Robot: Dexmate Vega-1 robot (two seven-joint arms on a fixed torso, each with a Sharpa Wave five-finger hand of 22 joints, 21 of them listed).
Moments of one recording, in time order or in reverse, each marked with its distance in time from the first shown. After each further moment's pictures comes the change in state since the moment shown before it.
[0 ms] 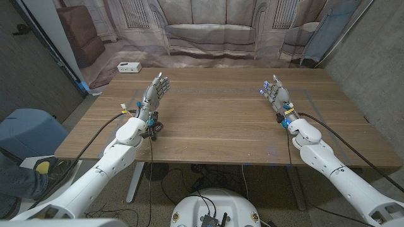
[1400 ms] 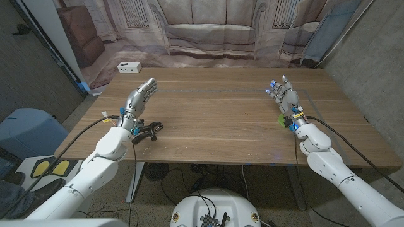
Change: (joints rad) left arm 0.245 0.129 -0.145 -0.211 0.057 -0.052 0.087; left_hand 0.130 -0.051 0.015 -0.095 -0.007 0.008 0.016 -0.008 0.005 0.021 -0.011 -0.005 0.005 0.030 -0.009 -0.005 0.000 0.038 0.020 -0.004 0.000; right arm -0.087 -0.025 0.050 -0.056 0.030 0.083 0.030; right_hand 0.000 0.000 0.000 0.000 0.000 0.008 0.000 0.000 0.000 0.011 0.000 -0.011 0.000 0.000 0.000 0.000 0.000 -0.016 0.009 -0.005 0.005
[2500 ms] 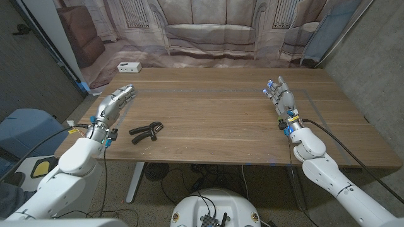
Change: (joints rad) left arm 0.253 0.054 -0.254 -0.075 0.025 -0.017 -0.035; left_hand 0.078 -0.012 0.013 -0.019 0.000 0.033 0.003 0.000 0.000 0.041 -0.009 0.000 0.005 0.054 -0.007 0.001 0.000 0.067 0.005 0.004 0.000; right arm -0.086 0.008 -0.008 -0.136 -0.083 0.017 -0.130; right_hand 0.004 0.004 0.000 0.000 0.000 0.011 0.000 0.000 0.000 0.014 0.004 -0.005 0.005 0.011 0.004 0.008 -0.005 0.013 0.005 0.005 0.000
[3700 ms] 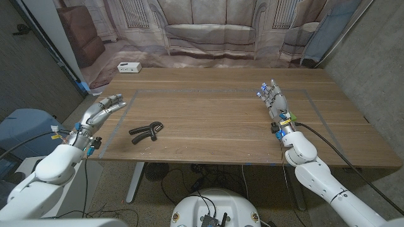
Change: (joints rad) left arm 0.098 0.010 -0.140 0.034 0.119 0.064 -0.041; left_hand 0.191 -0.049 0.009 -0.017 0.013 0.054 -0.043 0.000 0.005 0.053 -0.039 0.000 0.000 0.055 -0.030 -0.004 0.000 0.067 -0.006 0.000 0.000; right arm -0.025 0.038 -0.041 -0.056 -0.053 -0.023 -0.079; right_hand 0.009 0.009 0.000 0.000 0.000 0.007 0.007 0.000 0.000 0.016 0.002 0.000 0.000 0.003 0.004 0.000 0.000 0.009 0.002 0.000 0.000
